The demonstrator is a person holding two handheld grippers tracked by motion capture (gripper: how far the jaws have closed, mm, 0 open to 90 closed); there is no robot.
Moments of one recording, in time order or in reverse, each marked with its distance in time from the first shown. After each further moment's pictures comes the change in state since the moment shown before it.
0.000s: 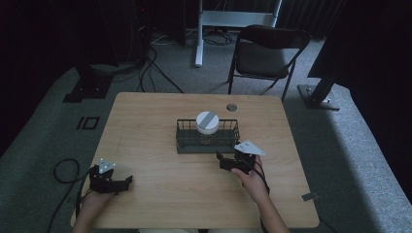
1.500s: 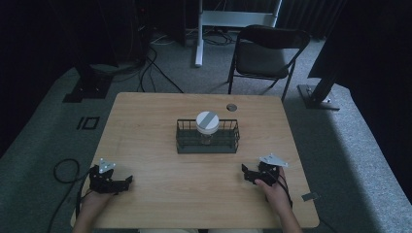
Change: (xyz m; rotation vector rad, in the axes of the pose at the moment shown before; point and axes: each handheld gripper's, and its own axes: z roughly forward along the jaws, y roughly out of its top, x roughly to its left) left arm 0.000 0.000 0.000 0.000 0.000 0.002; right arm -0.063 -0.060 -0.035 0.159 -0.133 0.081
